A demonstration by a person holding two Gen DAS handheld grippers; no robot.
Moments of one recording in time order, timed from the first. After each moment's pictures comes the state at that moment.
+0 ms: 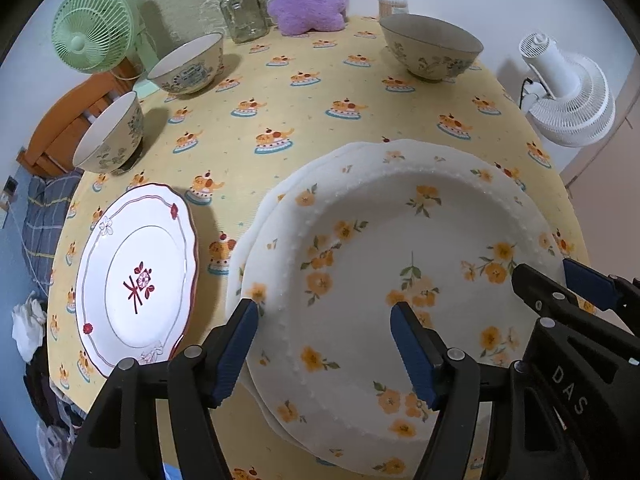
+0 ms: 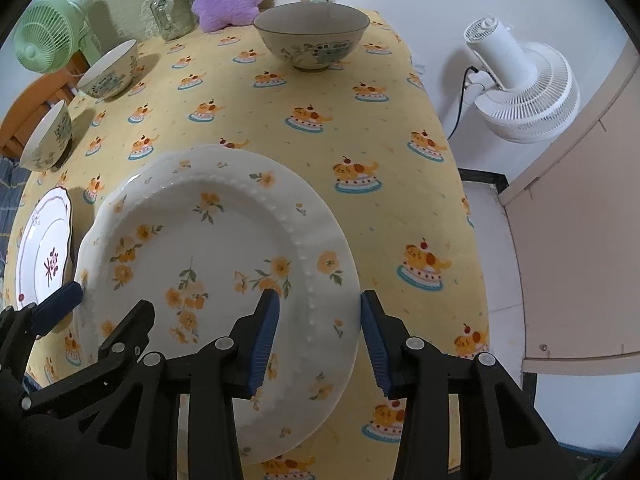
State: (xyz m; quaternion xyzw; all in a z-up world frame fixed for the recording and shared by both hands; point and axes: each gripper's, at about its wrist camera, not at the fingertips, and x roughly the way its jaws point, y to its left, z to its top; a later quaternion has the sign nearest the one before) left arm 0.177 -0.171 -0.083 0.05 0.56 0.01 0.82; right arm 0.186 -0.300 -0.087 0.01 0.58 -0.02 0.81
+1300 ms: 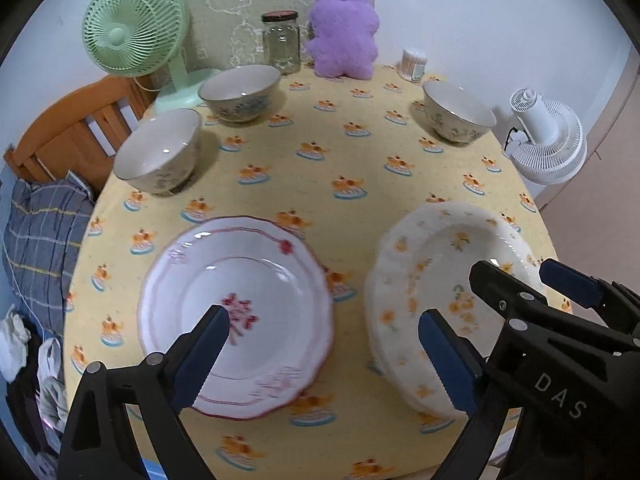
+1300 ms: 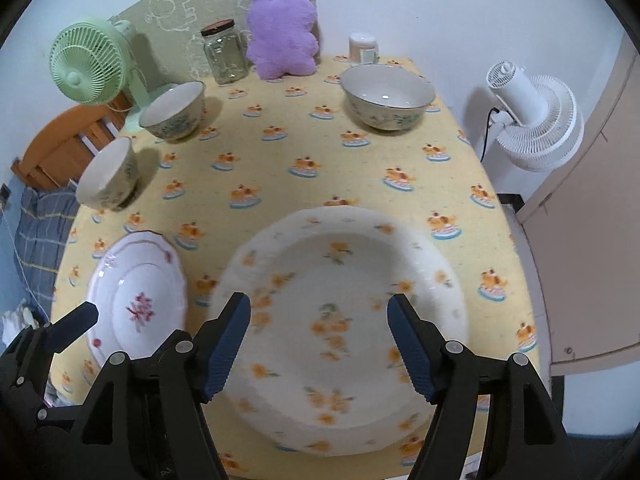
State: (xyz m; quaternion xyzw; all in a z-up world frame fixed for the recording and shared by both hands) left arm 0.173 -0.051 -0.027 0.01 0.52 -0.05 0.85; right arm 0.178 -0.190 -0.023 0.04 0.52 -0.01 0.85
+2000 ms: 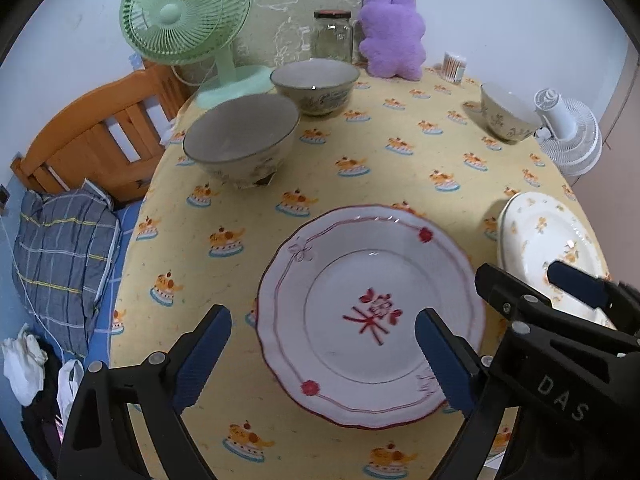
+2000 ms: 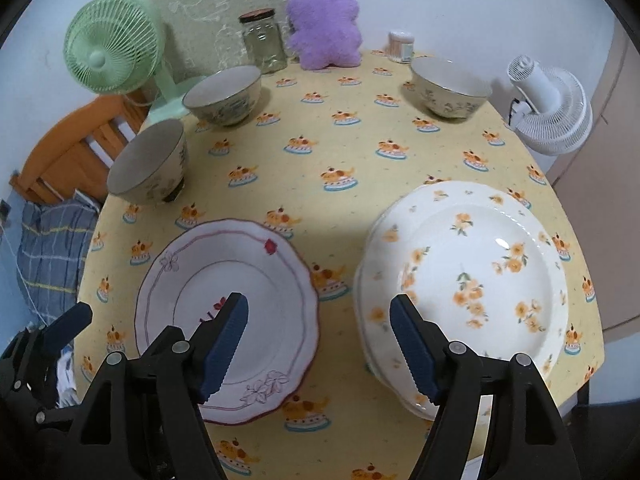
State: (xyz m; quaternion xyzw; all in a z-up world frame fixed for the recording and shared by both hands) left arm 0.179 0.055 -0.051 0.04 0.51 -0.05 0.86; right arm 0.178 -0.075 -0.048 0.05 0.52 -0.02 0.86
